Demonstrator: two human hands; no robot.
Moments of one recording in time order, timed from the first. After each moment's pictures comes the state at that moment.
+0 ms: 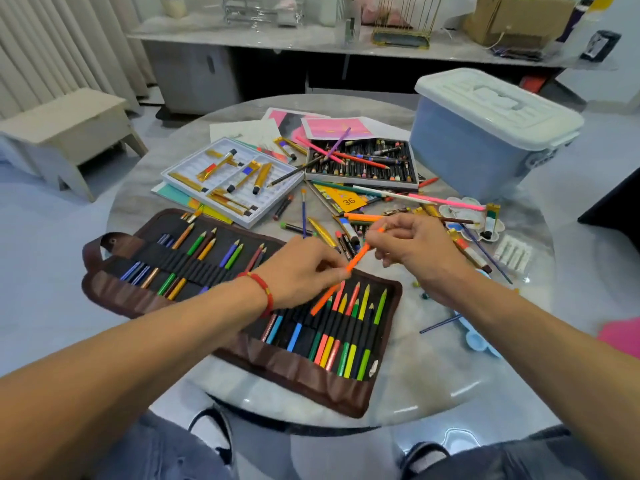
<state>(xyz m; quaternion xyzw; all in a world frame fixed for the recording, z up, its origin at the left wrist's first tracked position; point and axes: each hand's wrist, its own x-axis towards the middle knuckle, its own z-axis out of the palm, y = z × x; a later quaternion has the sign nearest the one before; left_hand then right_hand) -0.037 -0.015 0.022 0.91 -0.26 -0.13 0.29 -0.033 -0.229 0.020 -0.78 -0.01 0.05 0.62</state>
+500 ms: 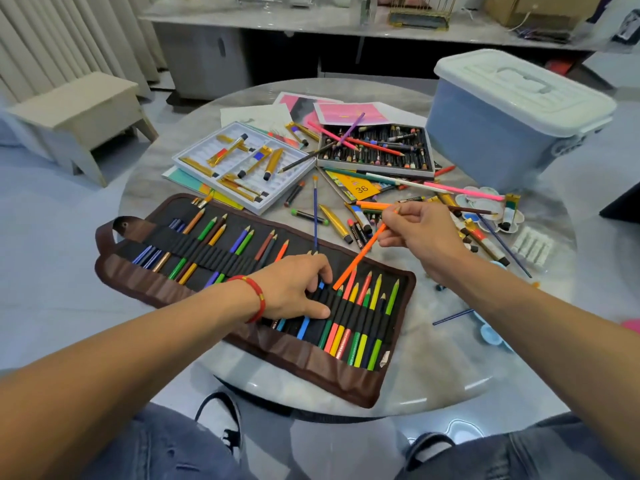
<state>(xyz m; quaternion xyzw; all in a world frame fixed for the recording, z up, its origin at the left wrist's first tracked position) -0.048 0.010 -0.009 0.92 -0.22 -0.23 0.21 -0.006 -0.225 -0.004 -0.77 0.07 0.03 0.64</state>
